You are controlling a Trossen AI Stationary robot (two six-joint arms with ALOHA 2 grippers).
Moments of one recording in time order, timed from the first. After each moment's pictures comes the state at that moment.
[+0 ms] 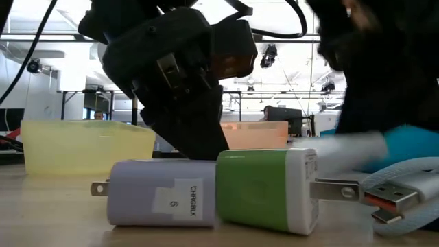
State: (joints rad) left arm -0.39 2.03 1.26 -0.11 -0.11 -0.44; right arm 0.61 1.85 1.08 -0.30 0.47 1.60
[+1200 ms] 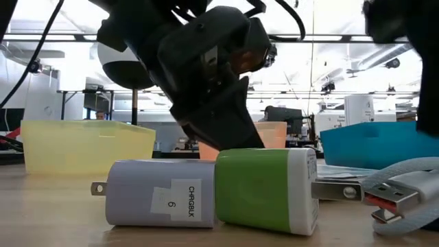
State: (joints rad) left arm -0.37 2.03 1.26 -0.01 -0.11 -0.44; right arm 0.74 1.82 1.18 -0.83 0.36 1.70
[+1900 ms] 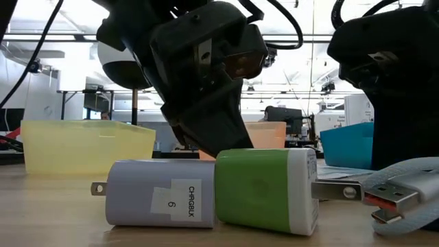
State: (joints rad) left arm -0.36 2.03 1.26 -0.06 -0.06 -0.52; right arm 0.65 1.86 1.08 -0.55 0.35 1.75
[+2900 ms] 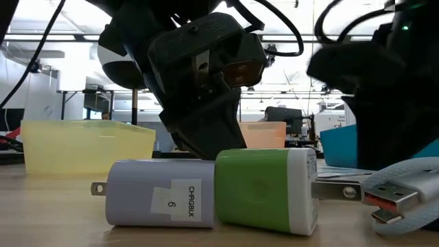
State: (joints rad) left arm -0.35 2.04 1.26 -0.06 -0.03 -0.52; right arm 0.59 1.87 1.09 -0.61 0.32 1.75
